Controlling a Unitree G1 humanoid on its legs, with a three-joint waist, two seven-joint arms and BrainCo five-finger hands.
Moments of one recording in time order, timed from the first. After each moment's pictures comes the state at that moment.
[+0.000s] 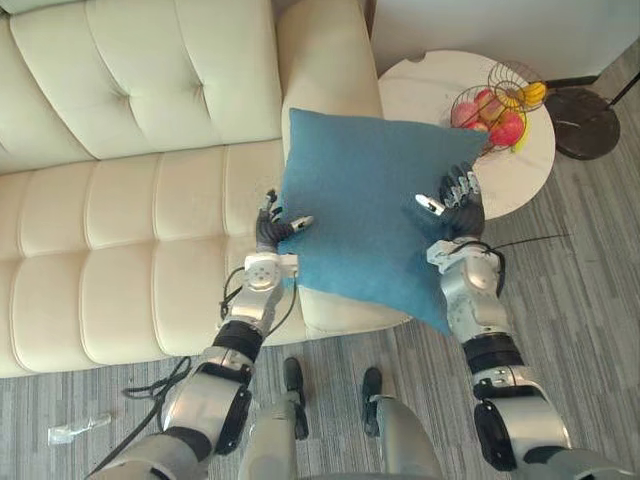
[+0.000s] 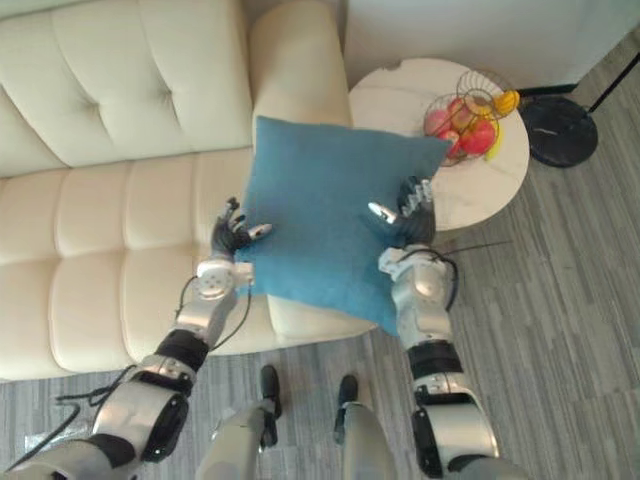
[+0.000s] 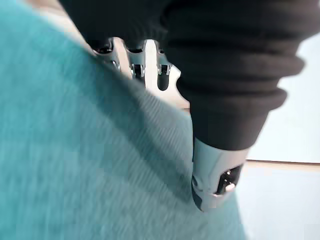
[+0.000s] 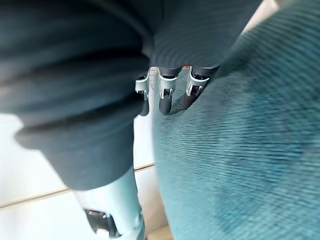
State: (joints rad) left arm -0.69 0.07 -0.11 0.79 -0.18 -0.17 0.29; right arm -0.57 -0.20 -0.04 0.49 0.45 -0.23 -0.14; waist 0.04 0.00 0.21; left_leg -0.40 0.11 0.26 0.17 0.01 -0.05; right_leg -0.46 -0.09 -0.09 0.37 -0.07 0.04
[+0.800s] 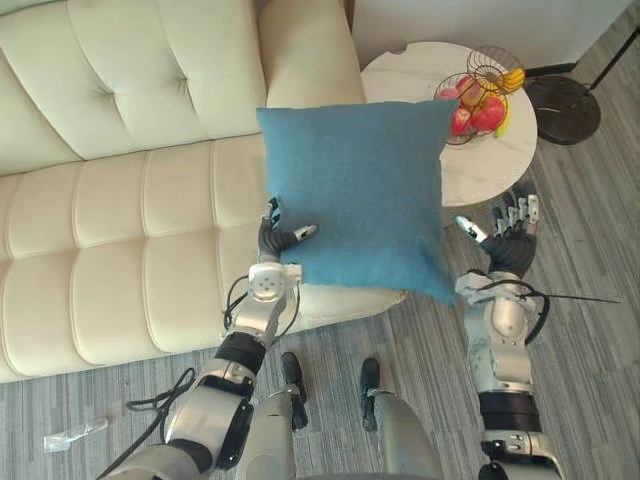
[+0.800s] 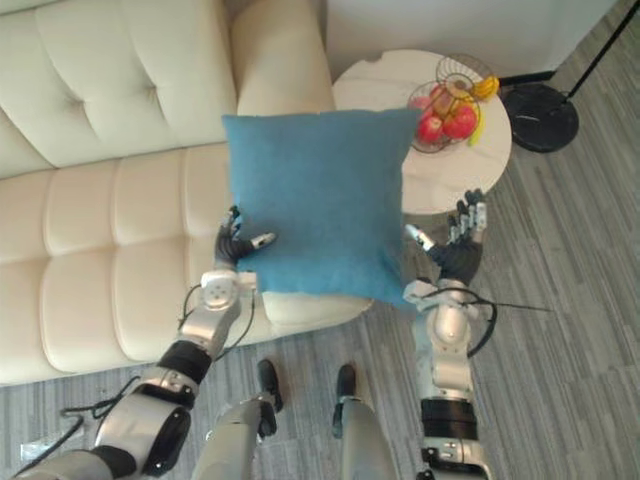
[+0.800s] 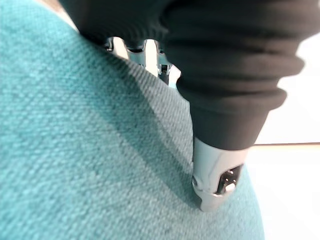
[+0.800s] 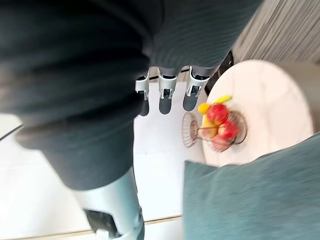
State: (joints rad) left arm -0.61 0.07 -0.14 0.72 -0.11 -0.17 0.33; right arm -0.23 -0.15 -0.17 0.09 0.24 -0.25 -0.25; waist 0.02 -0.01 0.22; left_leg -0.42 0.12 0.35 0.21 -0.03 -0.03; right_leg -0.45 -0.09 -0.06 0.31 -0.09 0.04
